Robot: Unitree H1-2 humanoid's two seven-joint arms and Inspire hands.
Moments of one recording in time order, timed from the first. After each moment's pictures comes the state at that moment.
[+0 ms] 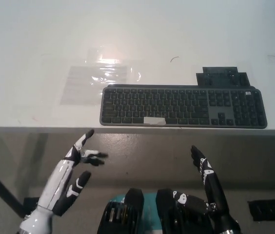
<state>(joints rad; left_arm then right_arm) -0.01 0.20 -0.11 -0.25 0.27 -0.29 -0.08 -0.09 0.03 0.14 0.34 -0.15 -0.37 -0.08</state>
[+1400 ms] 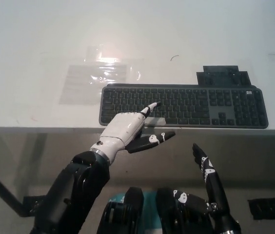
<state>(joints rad) -0.53 0.13 -0.35 0.32 0.80 -0.08 -0.10 -0.09 0.03 0.15 0.34 -0.17 -0.41 -0.11</state>
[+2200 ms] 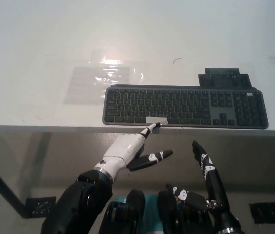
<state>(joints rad) -0.53 0.11 -0.38 0.60 0.76 -0.18 0.06 -0.10 0.03 0.15 0.34 -0.17 -0.42 -0.11</state>
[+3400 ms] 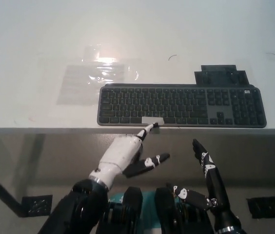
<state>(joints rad) -0.41 0.15 -0.41 0.37 0.71 -0.22 0.11 -0.12 0.03 0.15 0.34 -0.17 -0.42 -0.12</state>
